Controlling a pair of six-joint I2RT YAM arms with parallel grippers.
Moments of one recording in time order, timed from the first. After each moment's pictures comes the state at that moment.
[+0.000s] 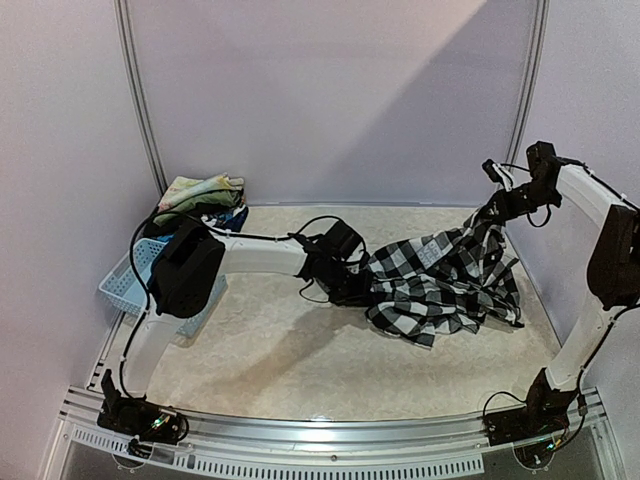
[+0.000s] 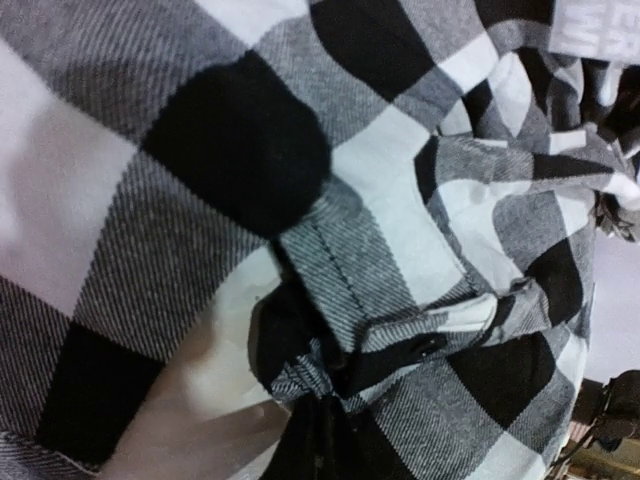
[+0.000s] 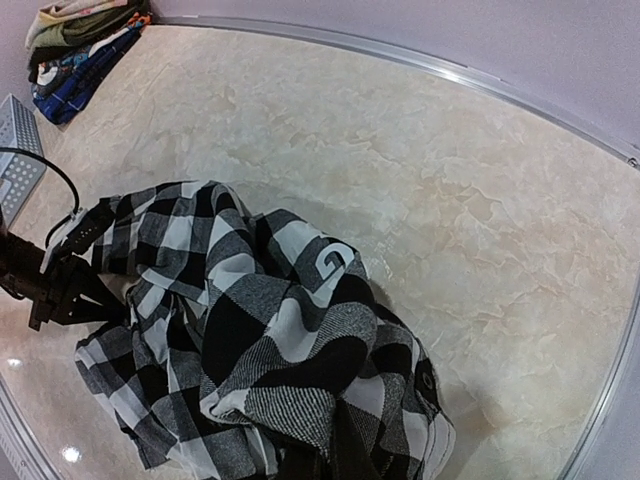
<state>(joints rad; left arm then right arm) -0.87 2.42 1.83 -0.35 0.36 -0.70 -0.10 1.75 1.59 -0.87 -0.55 -0.38</state>
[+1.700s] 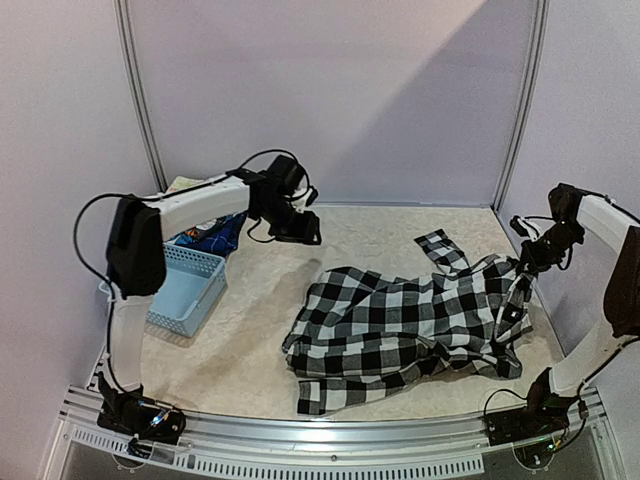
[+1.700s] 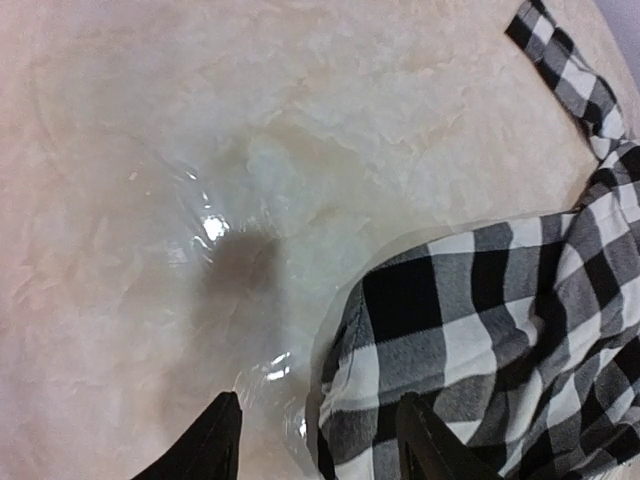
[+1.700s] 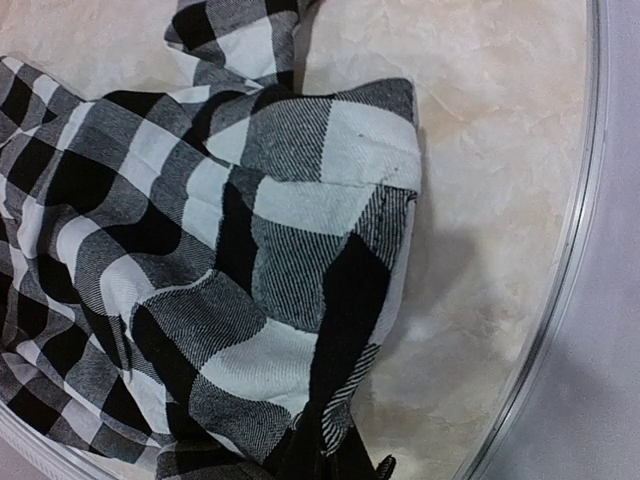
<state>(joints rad) -0.62 2.20 1.95 -0.74 0.13 -0.27 -0.24 1.54 1.24 -1.03 -0.26 -0.43</state>
